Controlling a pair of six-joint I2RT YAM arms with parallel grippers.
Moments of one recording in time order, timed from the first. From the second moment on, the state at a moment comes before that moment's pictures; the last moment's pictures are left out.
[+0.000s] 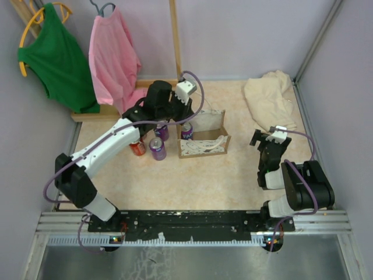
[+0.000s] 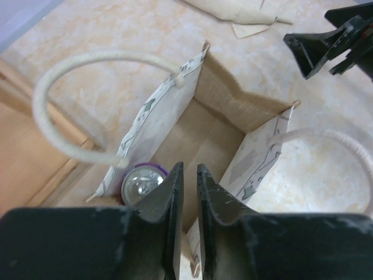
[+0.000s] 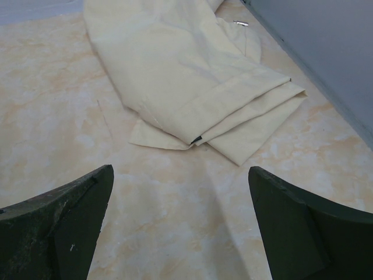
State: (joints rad) left arm -0.66 1.54 1.40 -0.30 0.21 0.04; right arm 0.07 1.45 0.16 1.20 0.37 0.06
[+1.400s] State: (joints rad) left arm -0.73 1.87 1.59 -0.53 -0.13 0.02; right arm 0.07 1.45 0.16 1.20 0.37 0.06
